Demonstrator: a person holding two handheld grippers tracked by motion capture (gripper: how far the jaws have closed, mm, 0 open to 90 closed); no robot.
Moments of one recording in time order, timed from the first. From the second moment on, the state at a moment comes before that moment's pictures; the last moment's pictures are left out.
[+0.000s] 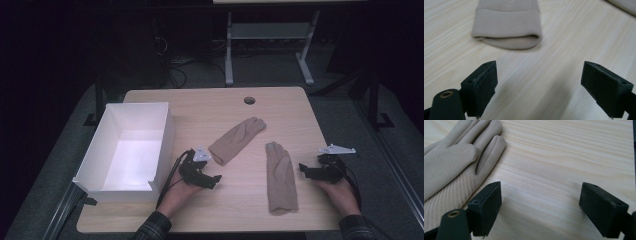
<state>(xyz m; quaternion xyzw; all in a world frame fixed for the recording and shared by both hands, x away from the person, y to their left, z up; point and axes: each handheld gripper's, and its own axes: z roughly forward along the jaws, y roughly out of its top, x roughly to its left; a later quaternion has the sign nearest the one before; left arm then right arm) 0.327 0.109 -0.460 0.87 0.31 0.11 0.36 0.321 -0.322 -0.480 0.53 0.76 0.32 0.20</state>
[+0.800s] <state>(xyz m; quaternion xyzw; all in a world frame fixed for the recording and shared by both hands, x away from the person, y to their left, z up) 0.391 0.075 -0.442 0.88 0.29 0.09 0.37 0.321 -0.322 -0.480 0.53 0.76 0.32 0.21</state>
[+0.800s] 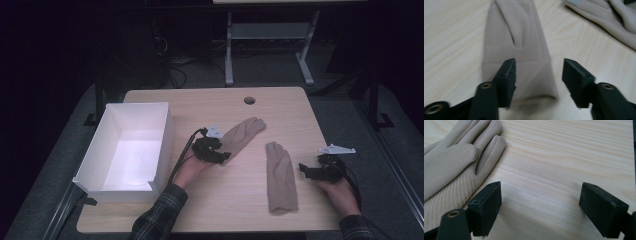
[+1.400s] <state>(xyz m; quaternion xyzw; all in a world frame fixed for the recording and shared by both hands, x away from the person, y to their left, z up) 0.432 0.050 -0.465 0.88 0.29 0.07 0.36 0.321 -0.322 -0.480 0.53 0.76 0.32 0.20</state>
